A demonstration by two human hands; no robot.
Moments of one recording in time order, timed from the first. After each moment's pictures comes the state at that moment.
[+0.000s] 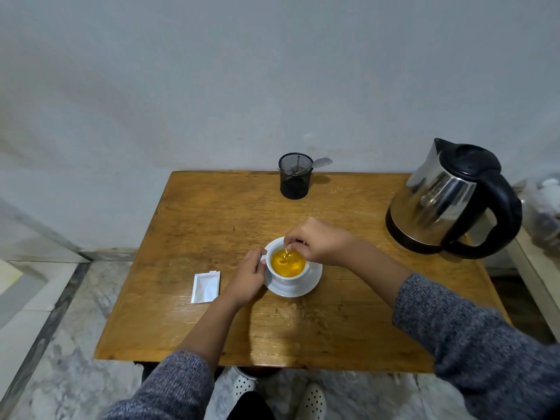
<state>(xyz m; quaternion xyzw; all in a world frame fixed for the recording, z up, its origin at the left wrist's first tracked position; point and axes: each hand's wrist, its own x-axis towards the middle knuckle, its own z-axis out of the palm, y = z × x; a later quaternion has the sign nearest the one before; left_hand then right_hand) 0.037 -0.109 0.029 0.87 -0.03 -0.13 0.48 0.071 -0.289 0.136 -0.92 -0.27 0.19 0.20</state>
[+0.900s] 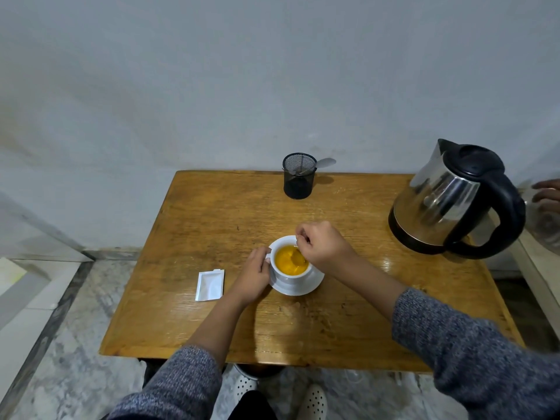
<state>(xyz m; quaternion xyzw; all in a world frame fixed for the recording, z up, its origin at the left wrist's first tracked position) 0.034 -0.110 0.027 0.86 -0.03 -0.13 0.49 0.055 -0.282 0.109 -0.94 -0.13 0.04 0.31</state>
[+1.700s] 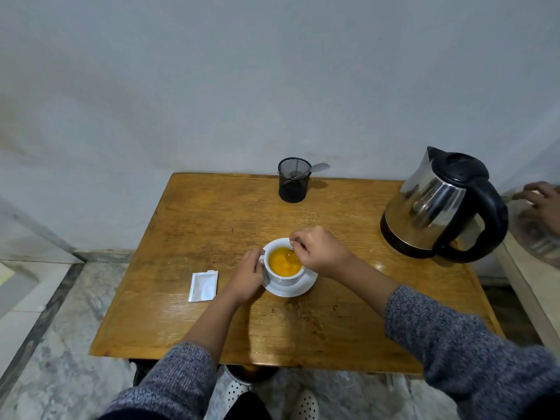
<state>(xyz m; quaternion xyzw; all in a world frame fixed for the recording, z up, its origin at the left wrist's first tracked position) 0.036 -0.111 0.028 0.87 -0.02 -0.14 0.48 0.050 -0.288 0.118 -0.94 -0.20 0.06 0.26</state>
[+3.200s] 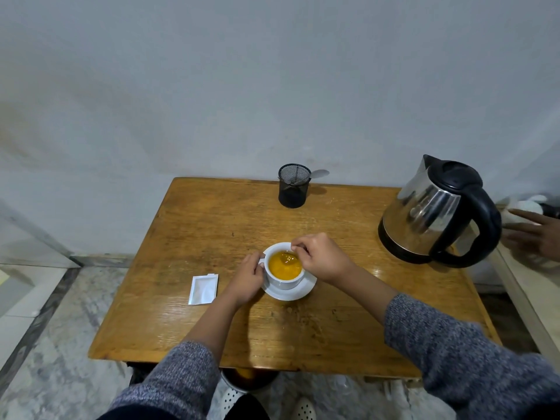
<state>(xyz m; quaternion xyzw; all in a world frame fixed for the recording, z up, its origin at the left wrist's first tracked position) 0.038 -0.109 0.024 0.86 -0.01 -0.15 0.48 0.042 -0.290 0.115 -0.93 -0.16 0.06 0.31</state>
